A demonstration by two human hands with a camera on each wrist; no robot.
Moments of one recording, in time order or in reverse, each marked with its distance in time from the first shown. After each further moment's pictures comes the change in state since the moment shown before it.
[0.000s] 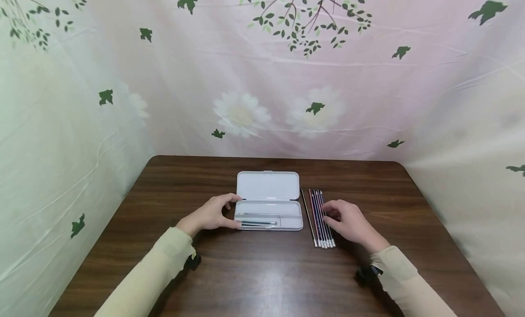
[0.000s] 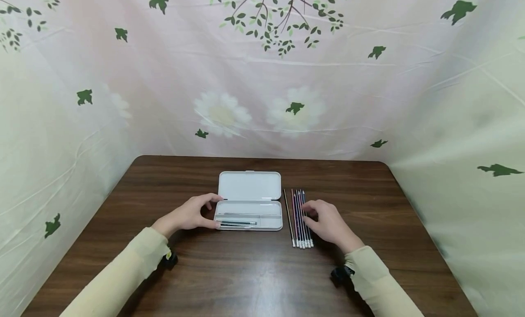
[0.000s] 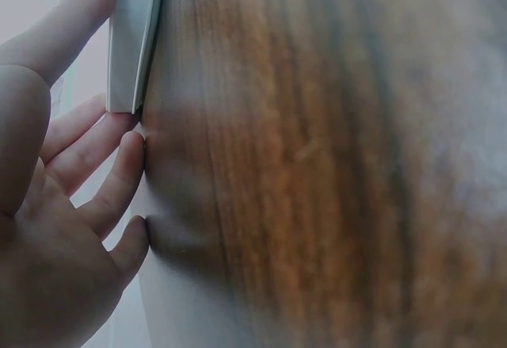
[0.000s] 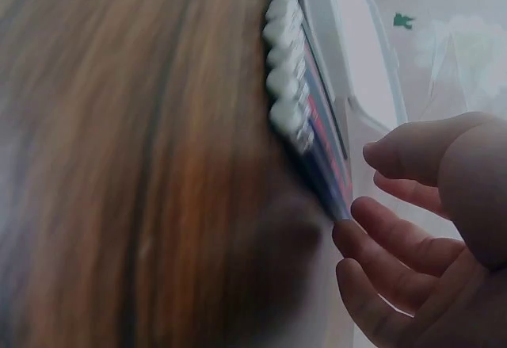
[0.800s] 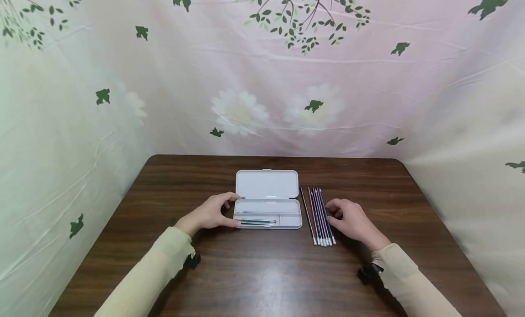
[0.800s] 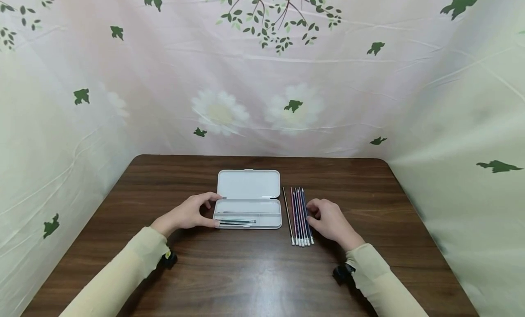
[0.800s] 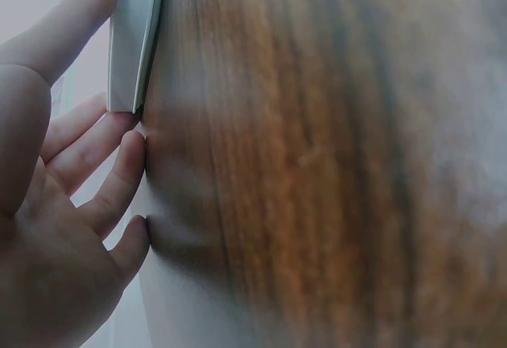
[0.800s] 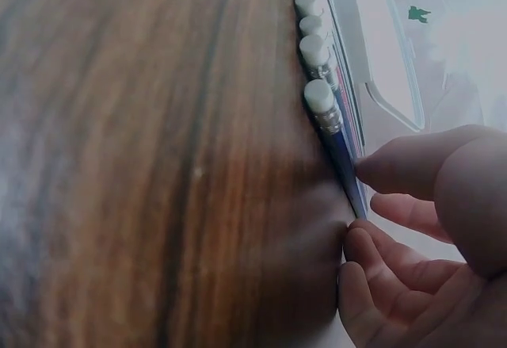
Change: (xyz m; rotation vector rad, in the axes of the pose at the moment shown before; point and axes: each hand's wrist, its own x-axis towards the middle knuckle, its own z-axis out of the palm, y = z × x) left_hand -0.001 0.002 -0.001 -0.001 -0.008 -0.022; right_hand -0.002 0.014 0.001 -0.027 -0.045 0.085
